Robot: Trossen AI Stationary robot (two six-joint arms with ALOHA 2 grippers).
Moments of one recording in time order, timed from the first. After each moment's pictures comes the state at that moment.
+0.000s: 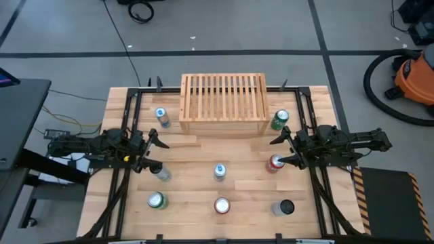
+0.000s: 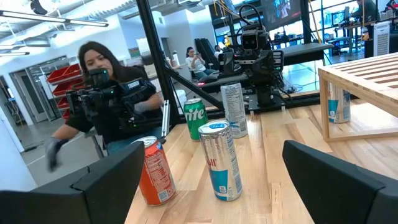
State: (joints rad) left arm -0.03 0.01 0.01 0.10 0.22 -0.17; right arm 0.06 0.00 0.01 0.08 -0.19 0.23
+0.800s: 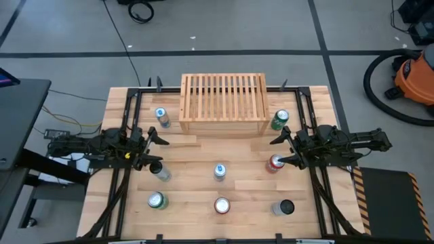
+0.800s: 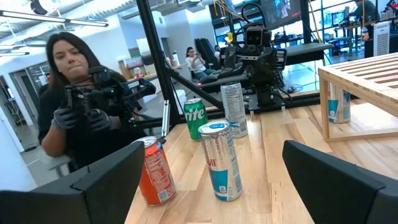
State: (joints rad) left arm -0.03 0.01 0.01 0.15 0.14 -0.28; right arm 0.06 0.00 0.01 0.08 -0.19 0.23
